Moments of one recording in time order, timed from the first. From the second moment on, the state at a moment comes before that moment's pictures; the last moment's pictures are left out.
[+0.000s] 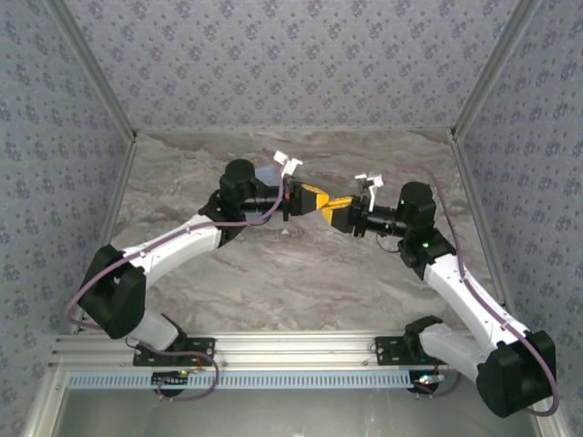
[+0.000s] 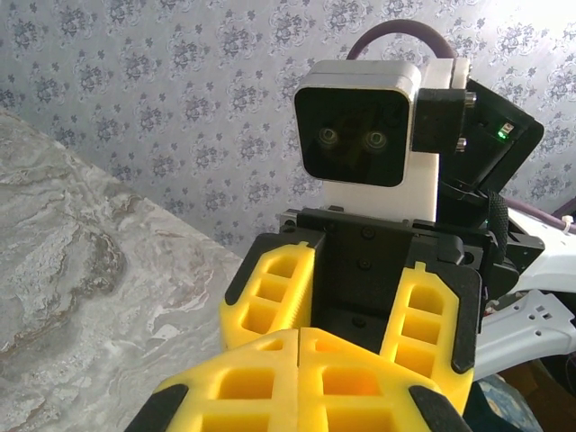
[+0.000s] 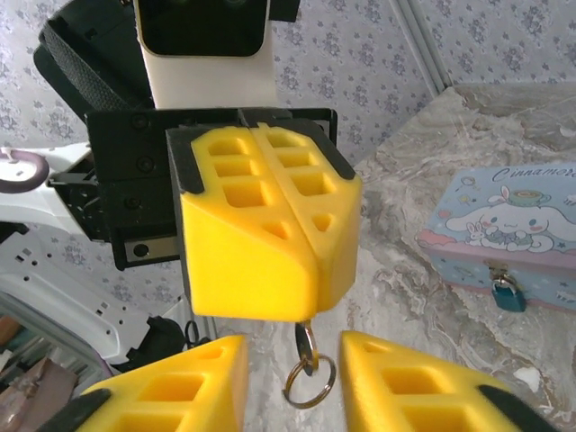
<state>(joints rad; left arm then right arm) -0.70 1.49 1.04 0.46 0.84 -0.62 0.35 1.00 0.71 0.16 -0.89 0.46</state>
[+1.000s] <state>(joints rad) -0.70 1.49 1.04 0.41 0.79 -0.59 0.36 1.02 0.71 0.15 -0.84 0.46</state>
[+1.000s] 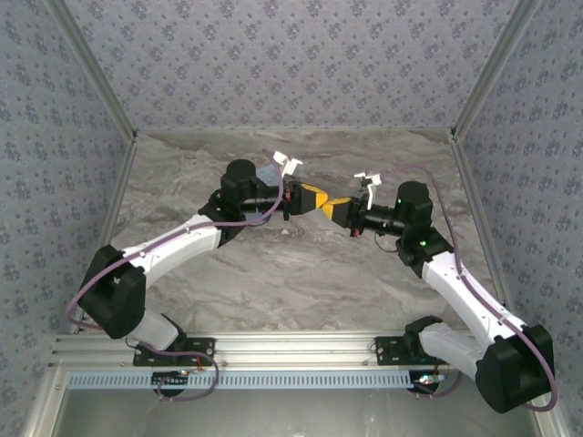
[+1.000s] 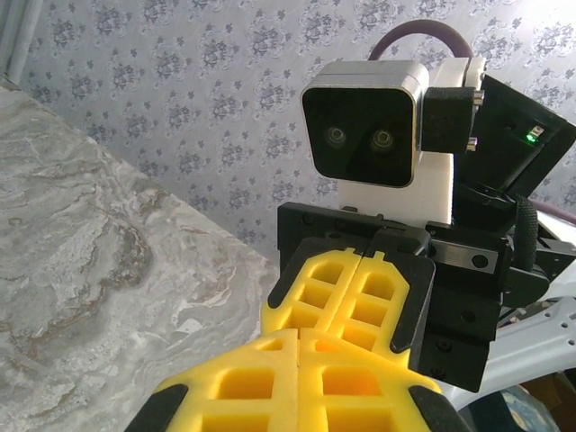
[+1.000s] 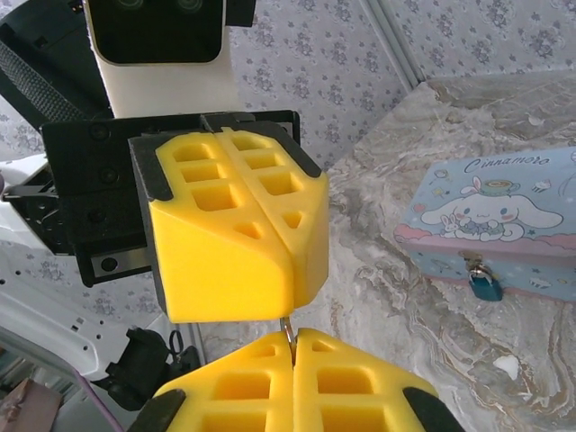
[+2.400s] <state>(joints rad) -0.56 2.04 1.65 -0.54 0.13 -0.35 0.34 0.90 0.65 -0.27 -0.59 0.33</state>
